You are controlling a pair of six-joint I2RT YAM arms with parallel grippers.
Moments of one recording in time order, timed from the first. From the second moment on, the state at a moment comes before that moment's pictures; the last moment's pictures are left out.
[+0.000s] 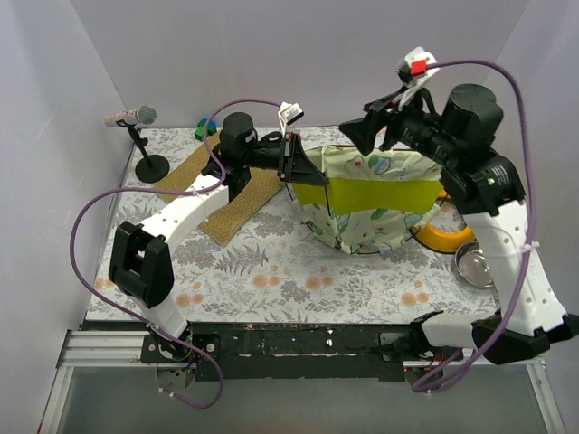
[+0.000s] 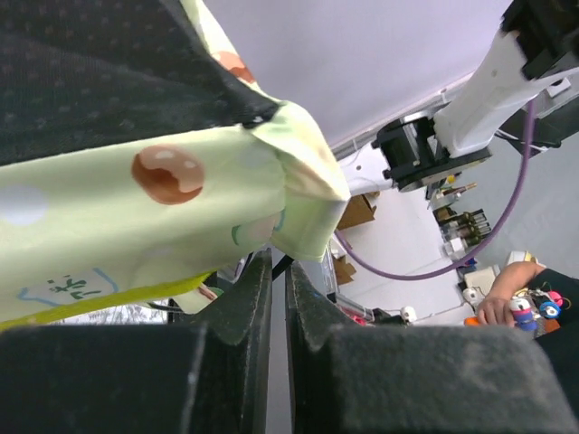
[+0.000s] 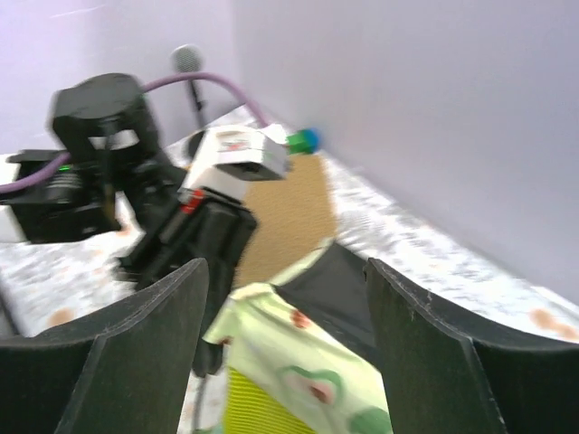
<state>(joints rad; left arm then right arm) -0.53 1.68 1.41 0.32 1.22 -0.97 0.47 1.31 1.82 -0.57 -0.44 0.05</state>
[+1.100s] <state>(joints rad) -0.37 1.89 1.76 0.35 0.90 -1.35 0.45 0.59 0.84 -0.82 -0.26 -0.67</state>
